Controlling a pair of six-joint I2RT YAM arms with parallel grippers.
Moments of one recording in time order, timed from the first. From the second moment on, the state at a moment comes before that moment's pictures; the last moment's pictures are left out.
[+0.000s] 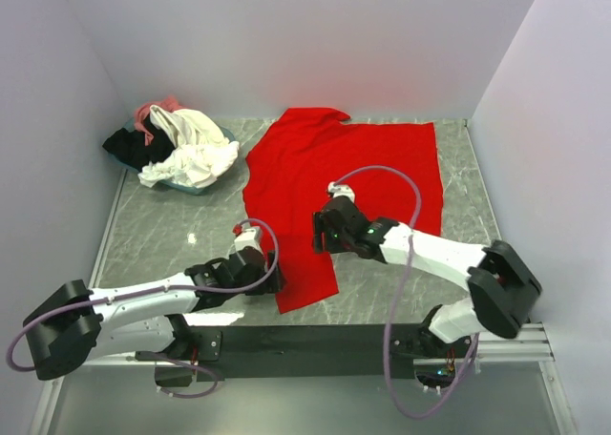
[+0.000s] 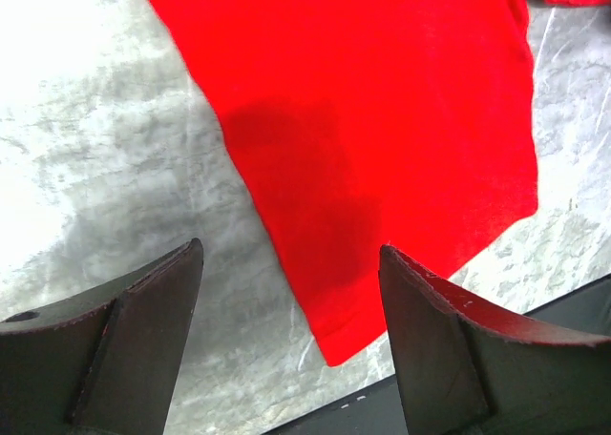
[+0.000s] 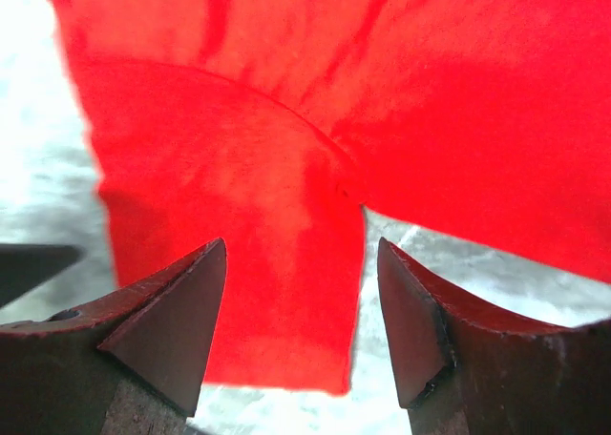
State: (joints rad) left arm -0.97 1.06 0.38 -0.15 -0.23 -0.94; right arm 0.83 1.45 0.85 -0.31 0.18 0.62
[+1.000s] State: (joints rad) left arm -1.12 1.36 0.57 -0.21 -0.41 -1.04; right arm 0.83 0.93 0.71 -0.44 0.32 0.66
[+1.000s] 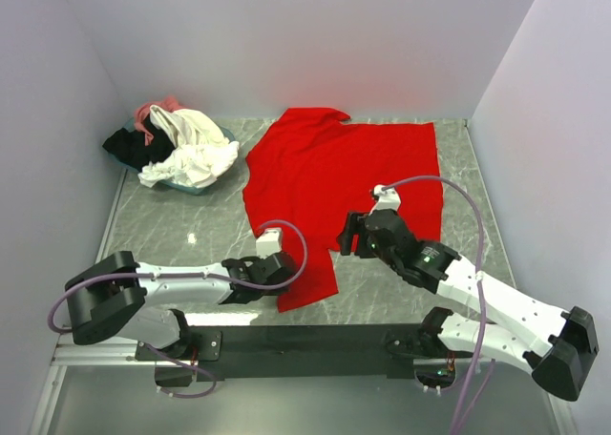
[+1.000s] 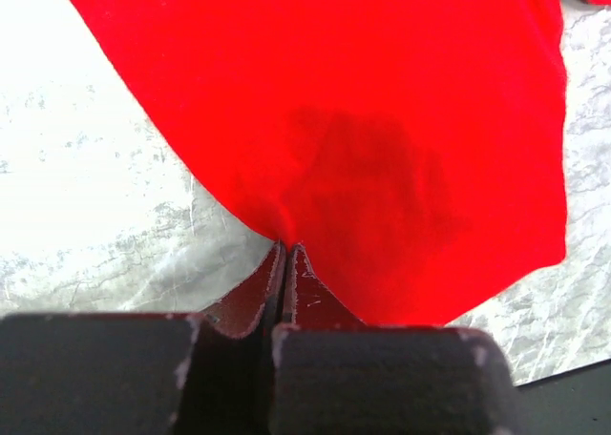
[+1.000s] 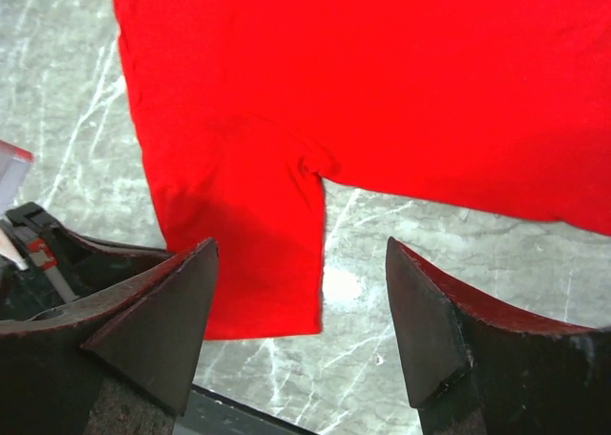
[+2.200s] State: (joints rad) left arm -1.10 0.64 0.48 -0.43 -0.29 -1.01; right arm 0.55 1.28 0.65 -0.26 0.27 0.67
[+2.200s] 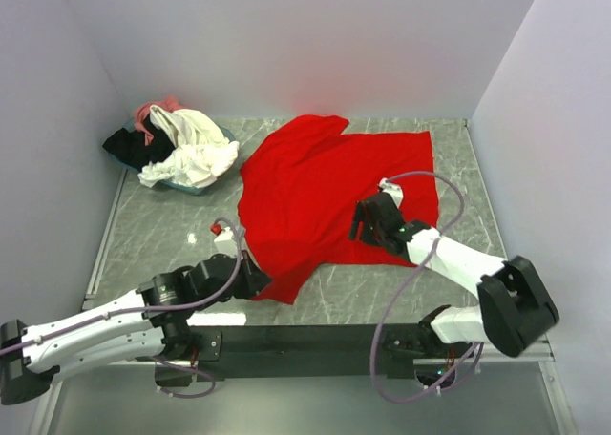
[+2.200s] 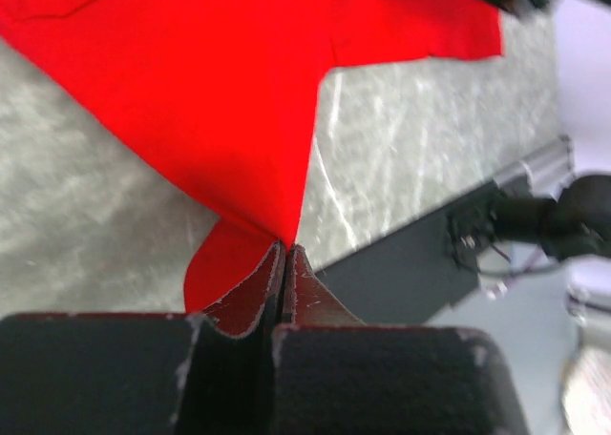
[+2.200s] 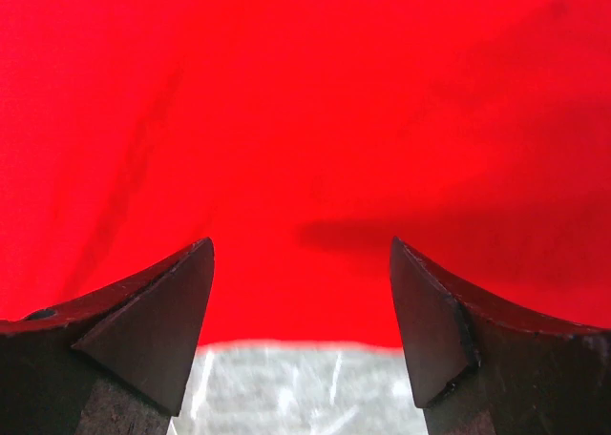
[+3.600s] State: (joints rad) left arm -0.84 0.79 0.44 -0.13 -0.05 -0.84; right arm 0.60 0.94 0.53 -0.54 0.33 0.90
